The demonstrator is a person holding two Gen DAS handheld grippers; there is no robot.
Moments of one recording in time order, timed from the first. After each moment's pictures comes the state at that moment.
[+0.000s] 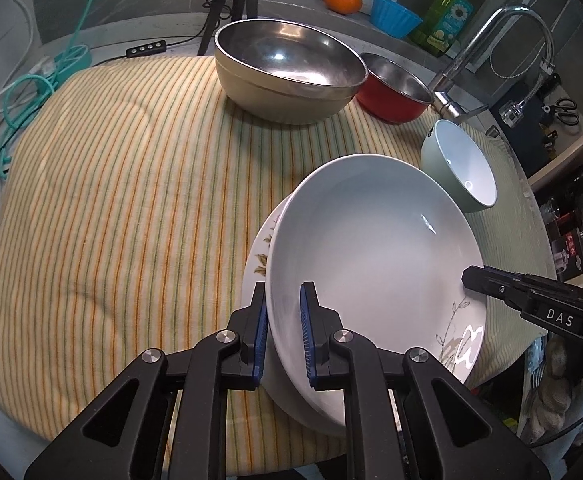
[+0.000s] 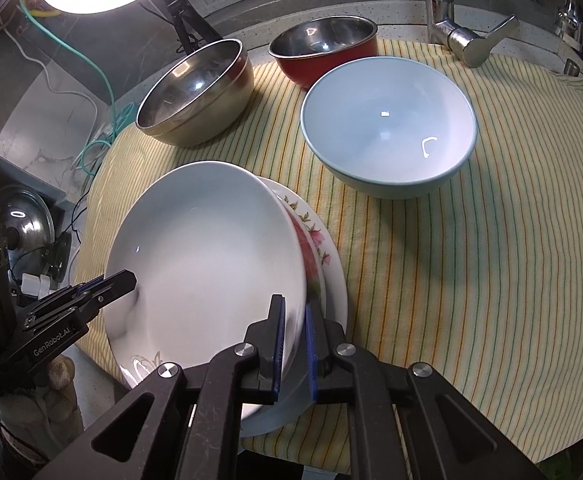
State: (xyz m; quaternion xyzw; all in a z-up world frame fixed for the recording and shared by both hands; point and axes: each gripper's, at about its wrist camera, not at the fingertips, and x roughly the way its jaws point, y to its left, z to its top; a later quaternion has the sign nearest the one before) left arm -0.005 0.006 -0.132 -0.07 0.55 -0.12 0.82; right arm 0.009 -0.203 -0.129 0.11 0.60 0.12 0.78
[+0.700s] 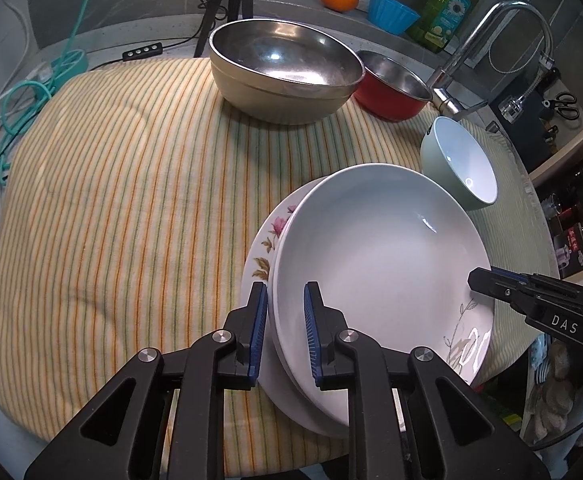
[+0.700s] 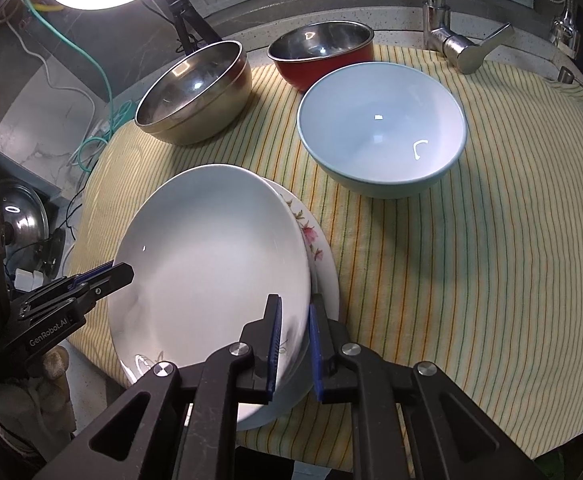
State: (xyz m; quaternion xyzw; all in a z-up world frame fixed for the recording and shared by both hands) left arm -0.004 0.004 -0.132 -0.06 0.55 -0.12 0.82; right arm 0.004 -0.204 -0.126 0.10 0.60 0.11 0.79
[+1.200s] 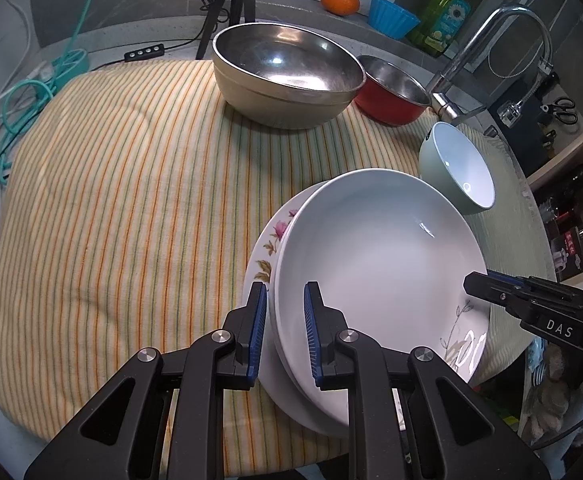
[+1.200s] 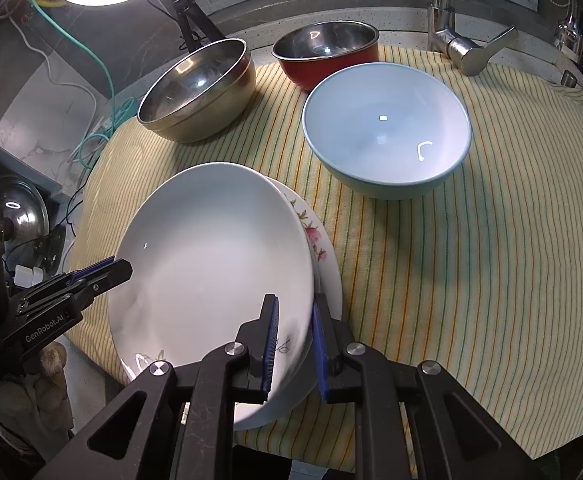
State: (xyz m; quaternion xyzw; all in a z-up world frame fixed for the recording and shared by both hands) left arm -0.004 0.007 -0.128 -0.07 0.55 -0.12 0.82; right arm 0.004 -0.202 -0.126 0.09 0.60 0.12 0.79
